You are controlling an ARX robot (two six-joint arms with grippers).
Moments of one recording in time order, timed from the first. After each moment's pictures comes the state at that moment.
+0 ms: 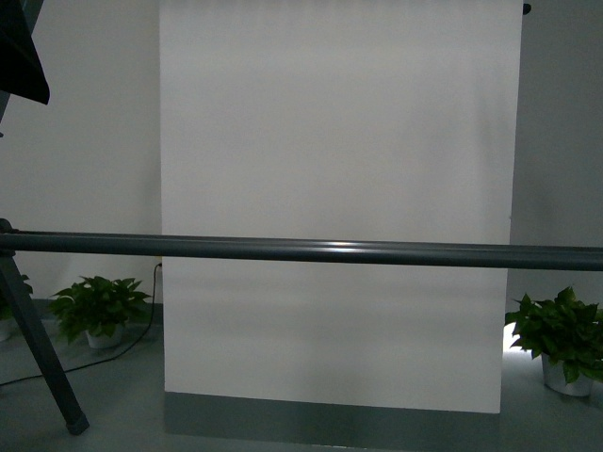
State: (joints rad) left arm 0.00 0.47 0.02 0.47 0.00 -0.01; right arm 0.00 0.47 0.01 0.47 0.00 -0.01
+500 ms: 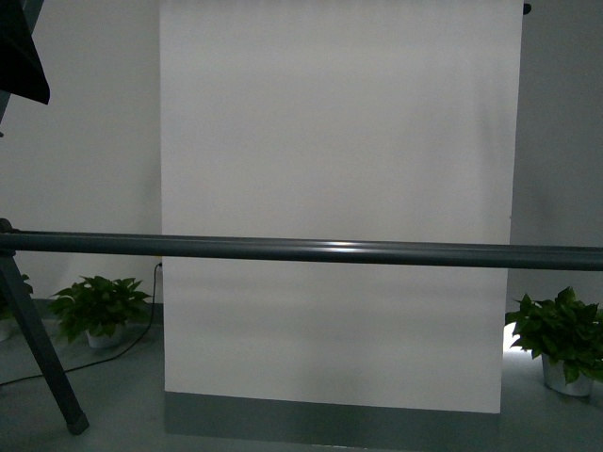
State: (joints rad) left arm 0.00 0.28 0.02 0.29 0.00 -0.01; right arm 0.00 0.28 0.01 0.28 0.00 -0.01
